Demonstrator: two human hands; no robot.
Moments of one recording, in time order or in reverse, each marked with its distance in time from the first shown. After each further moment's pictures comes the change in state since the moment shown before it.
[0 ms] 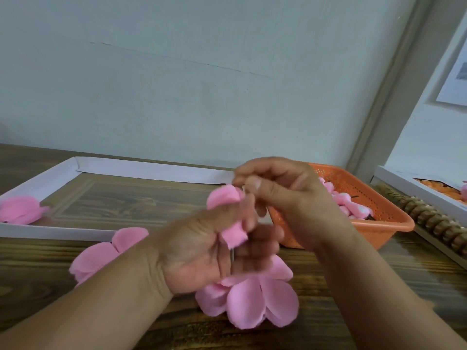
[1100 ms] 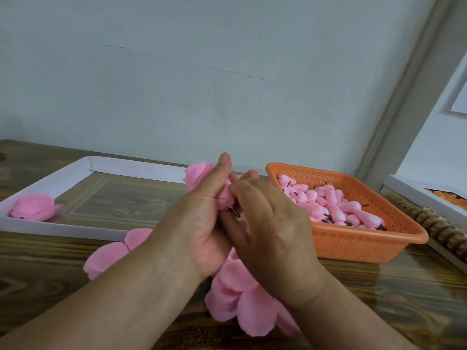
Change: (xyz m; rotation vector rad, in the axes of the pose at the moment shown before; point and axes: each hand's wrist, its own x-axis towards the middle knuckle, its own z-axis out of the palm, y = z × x) left_hand 0.011 0.015 0.031 -0.392 0.464 0.364; right_hand -0.011 0.016 0.054 -1.208 0.370 -0.659
